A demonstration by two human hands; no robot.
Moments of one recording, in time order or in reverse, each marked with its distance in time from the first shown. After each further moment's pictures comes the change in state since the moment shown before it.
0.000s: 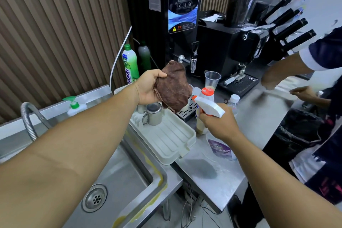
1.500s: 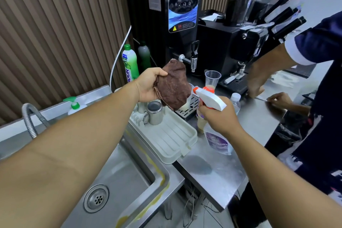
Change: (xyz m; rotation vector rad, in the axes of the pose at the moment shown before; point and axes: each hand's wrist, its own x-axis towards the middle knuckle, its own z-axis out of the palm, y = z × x) left_hand -0.008 0.005 0.002 0.050 0.018 0.008; right_hand 0.005 -0.012 0.006 0.108 0.032 -0.012
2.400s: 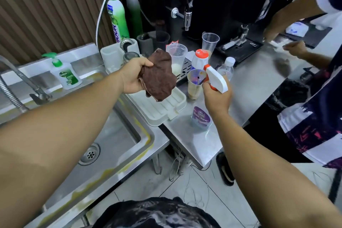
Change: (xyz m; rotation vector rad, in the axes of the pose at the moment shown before) left_hand -0.007 -0.090 -0.008 -0.048 0.066 -0.096; right_hand -0.020 0.073 -0.004 0.068 0.354 0.160
